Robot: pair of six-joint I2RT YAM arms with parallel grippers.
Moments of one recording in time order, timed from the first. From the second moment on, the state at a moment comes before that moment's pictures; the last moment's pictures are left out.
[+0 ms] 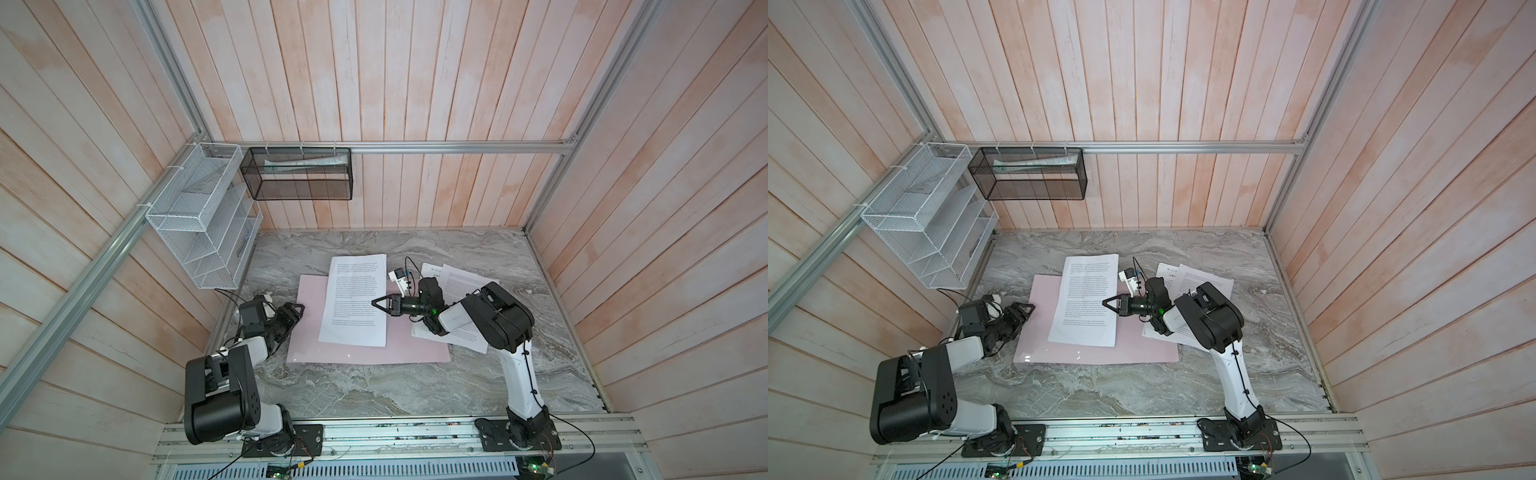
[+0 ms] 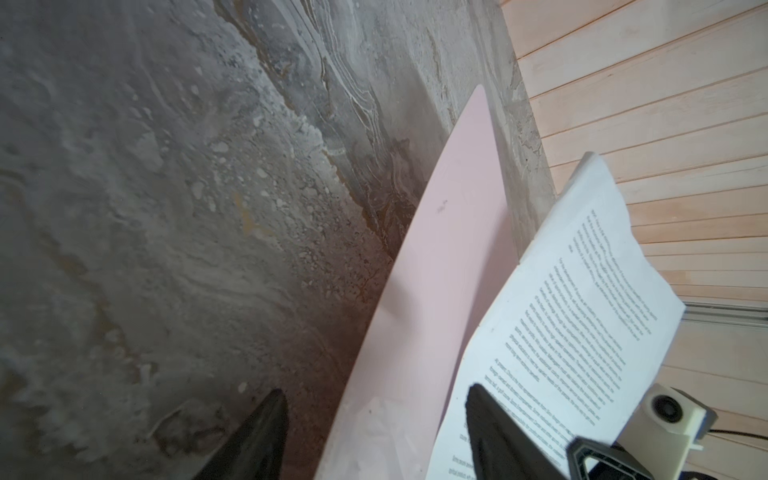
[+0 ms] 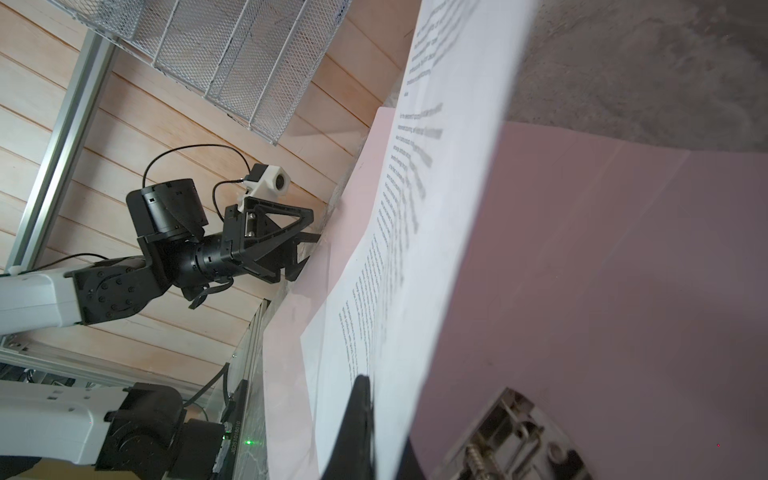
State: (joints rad) left arm 0.30 1.44 0.47 0.22 0.55 -0.65; right arm 0.61 2.21 0.99 0.99 -0.83 0.78
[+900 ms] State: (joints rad) left arm 0.30 1.45 0.47 0.22 0.55 -0.65; right arm 0.65 2.25 1.03 1.11 -0.78 1.02
